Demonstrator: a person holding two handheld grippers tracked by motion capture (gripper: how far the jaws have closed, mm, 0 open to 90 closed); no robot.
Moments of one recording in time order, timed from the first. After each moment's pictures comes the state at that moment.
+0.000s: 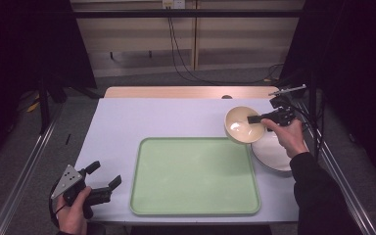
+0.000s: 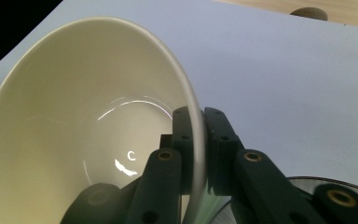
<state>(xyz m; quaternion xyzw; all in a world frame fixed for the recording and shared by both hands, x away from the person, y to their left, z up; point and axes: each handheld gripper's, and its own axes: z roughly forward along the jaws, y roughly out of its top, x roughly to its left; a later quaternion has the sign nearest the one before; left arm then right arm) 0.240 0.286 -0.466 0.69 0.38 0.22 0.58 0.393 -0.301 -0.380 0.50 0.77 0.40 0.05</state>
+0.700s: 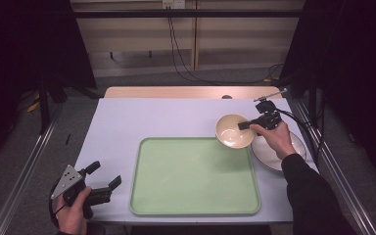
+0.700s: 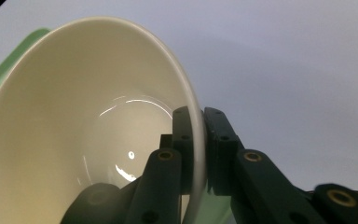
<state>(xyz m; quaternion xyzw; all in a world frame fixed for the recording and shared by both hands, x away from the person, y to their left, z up) 0.240 0.286 -0.466 0.69 0.38 0.22 0.58 0.406 -0.276 -0.407 0.49 0.79 0.36 0.03</state>
